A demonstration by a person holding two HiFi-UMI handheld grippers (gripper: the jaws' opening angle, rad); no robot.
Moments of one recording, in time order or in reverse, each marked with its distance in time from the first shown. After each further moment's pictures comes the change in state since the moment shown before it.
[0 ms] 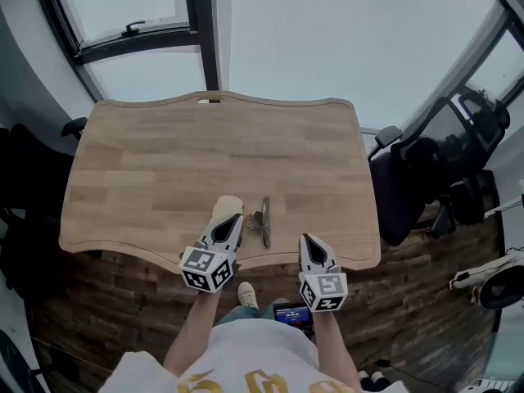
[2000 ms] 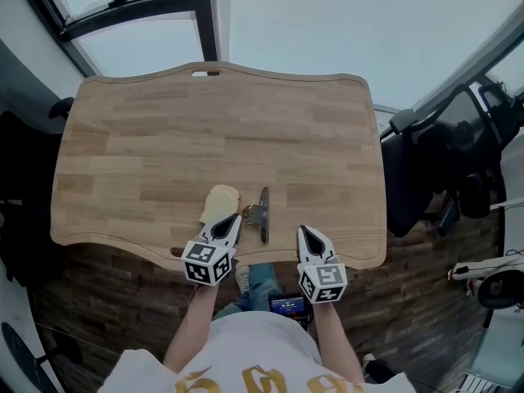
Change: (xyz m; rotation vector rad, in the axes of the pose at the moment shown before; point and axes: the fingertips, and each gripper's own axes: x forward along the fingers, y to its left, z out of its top) left arm 0.044 0.048 -0.096 -0.088 0.235 0.062; right arm 0.061 -0.027 -0.053 0.046 0.148 0.049
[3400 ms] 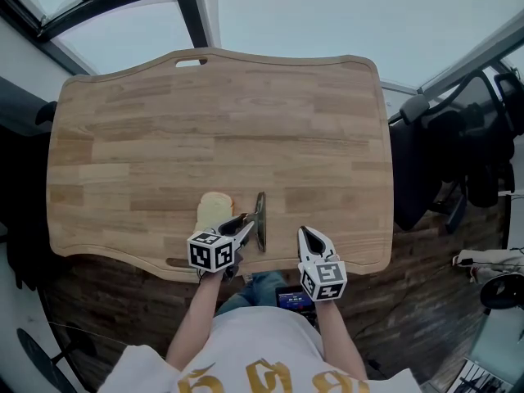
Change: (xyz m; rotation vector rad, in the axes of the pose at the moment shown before) left arm 0.080 0.012 -0.069 -0.245 0.331 -0.104; right arm 0.048 -0.042 -0.043 0.072 0.164 -0.001
